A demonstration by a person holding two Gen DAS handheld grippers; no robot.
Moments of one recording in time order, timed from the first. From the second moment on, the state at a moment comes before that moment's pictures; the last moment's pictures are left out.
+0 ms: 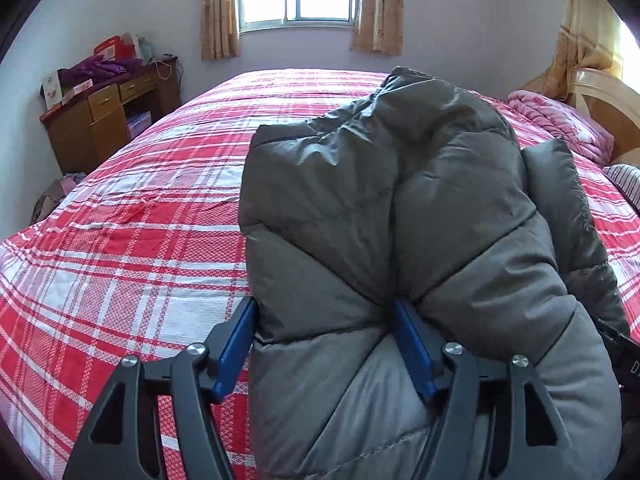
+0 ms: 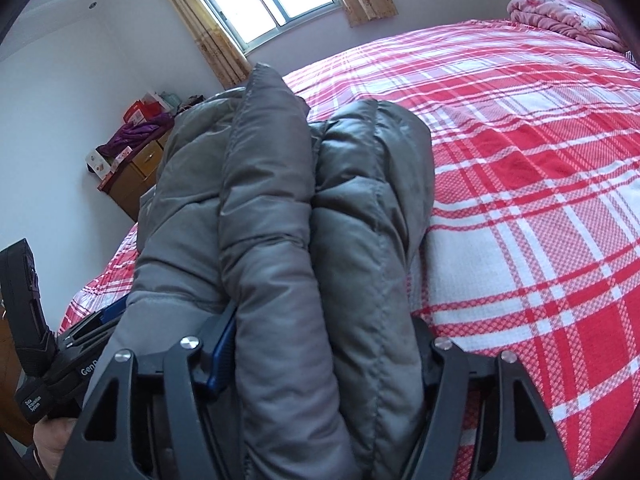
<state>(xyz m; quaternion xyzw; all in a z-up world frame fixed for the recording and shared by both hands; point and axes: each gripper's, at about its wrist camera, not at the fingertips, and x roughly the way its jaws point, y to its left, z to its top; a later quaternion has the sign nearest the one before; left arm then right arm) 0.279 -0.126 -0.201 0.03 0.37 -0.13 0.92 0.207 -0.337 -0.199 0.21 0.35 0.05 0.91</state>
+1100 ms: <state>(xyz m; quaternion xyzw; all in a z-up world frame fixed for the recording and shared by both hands) 0.209 -0.109 -0.118 0.10 0.25 -0.17 0.95 0.163 -0.317 -0.153 0.21 0.27 0.13 0.93</state>
